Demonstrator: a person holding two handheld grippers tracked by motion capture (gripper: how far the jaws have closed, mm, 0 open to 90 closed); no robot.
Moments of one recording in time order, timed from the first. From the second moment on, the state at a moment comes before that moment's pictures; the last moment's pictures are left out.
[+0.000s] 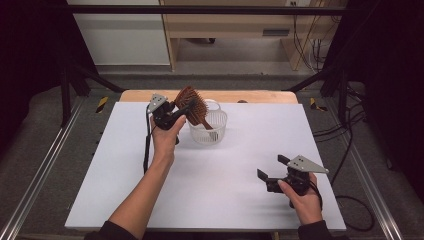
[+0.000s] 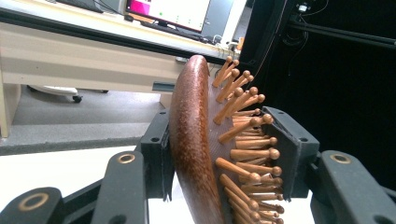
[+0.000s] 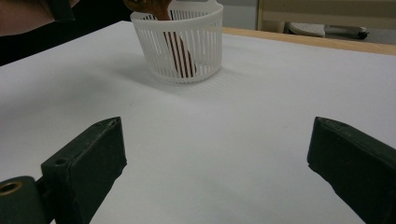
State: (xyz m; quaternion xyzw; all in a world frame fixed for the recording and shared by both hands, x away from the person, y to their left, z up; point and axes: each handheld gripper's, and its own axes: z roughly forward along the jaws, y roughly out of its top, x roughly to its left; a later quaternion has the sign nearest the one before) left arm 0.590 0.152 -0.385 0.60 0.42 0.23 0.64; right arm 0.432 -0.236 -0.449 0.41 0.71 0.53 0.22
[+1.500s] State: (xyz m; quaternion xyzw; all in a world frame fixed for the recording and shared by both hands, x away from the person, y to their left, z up) left arm 0.596 0.165 -0.399 0.59 0.44 0.22 0.64; right arm 0.433 -0.235 -0.450 0.41 0.72 0.52 0.21
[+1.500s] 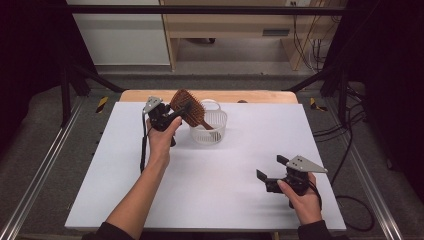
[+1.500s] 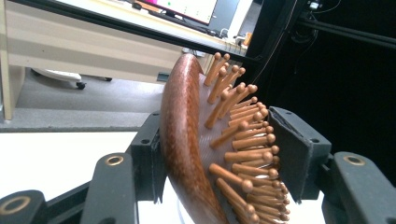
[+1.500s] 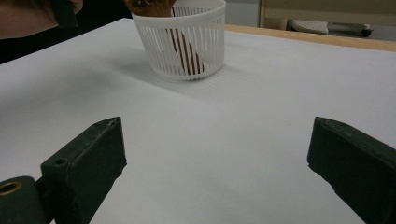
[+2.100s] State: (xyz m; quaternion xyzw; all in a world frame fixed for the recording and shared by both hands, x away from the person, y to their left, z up) left arm 0.597 0.167 -0.403 0.59 0.45 0.21 0.63; right arm 0.433 -0.233 -0.451 0.40 0.72 0.52 0.21
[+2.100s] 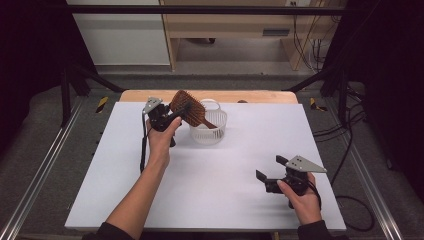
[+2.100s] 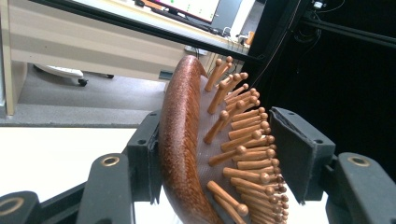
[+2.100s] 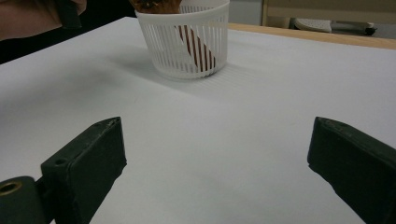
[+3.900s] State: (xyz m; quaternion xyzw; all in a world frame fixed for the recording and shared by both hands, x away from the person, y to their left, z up) left arm 0.595 0.163 -0.399 0.59 0.44 0.25 0.64; right arm 0.433 -0.231 -0.451 0.40 0.72 0.52 0.20
